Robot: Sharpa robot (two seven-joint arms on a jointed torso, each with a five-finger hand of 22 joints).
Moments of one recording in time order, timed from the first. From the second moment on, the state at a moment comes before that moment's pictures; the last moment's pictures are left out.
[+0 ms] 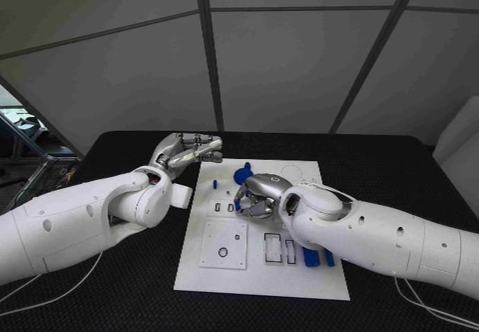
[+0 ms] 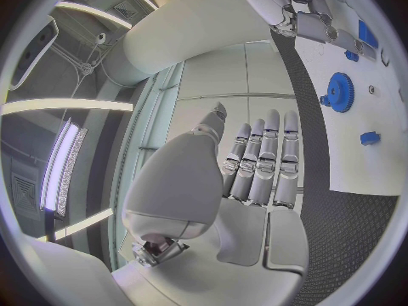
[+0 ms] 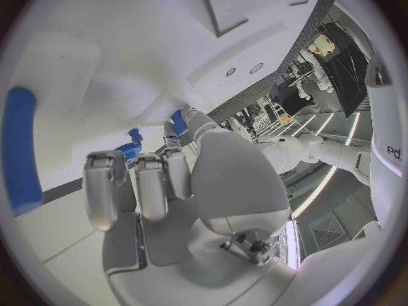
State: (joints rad) left arm 1.11 -0.91 0.07 1.57 -0.15 -0.41 0.40; left_hand 1.42 -0.05 0.09 0.06 0.08 0.95 0.22 0.09 0.07 1.03 0.17 0.12 0.07 1.08 0.12 0.18 0.24 0.17 0.85 0.23 0.41 0.20; right arm 1.11 -0.51 0.00 1.45 -1.59 -0.23 -0.22; right_hand 1.31 -0.06 0.17 0.06 0.18 0.98 0.16 0.09 0.08 1.45 0.07 1.43 1.31 1.46 0.00 1.57 1.31 0.02 1.47 0.11 1.56 1.31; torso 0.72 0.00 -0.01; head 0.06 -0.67
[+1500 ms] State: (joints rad) left arm 1.18 -0.87 0.06 1.50 -0.67 -0.13 -0.21; left_hand 1.18 -0.03 -0.03 0.28 0.07 1.09 0.11 0.18 0.21 1.28 0.03 0.75 0.69 1.41 -0.03 0.37 0.53 0.07 1.41 0.08 1.36 1.21; right arm 1.23 -0.88 0.04 1.64 -1.22 -0.45 0.06; right_hand 1.38 -0.05 0.08 0.10 0.23 0.97 0.15 0.13 0.09 1.41 0.08 1.38 1.31 1.47 0.01 1.54 1.31 0.01 1.47 0.12 1.51 1.31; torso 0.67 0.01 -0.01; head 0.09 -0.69
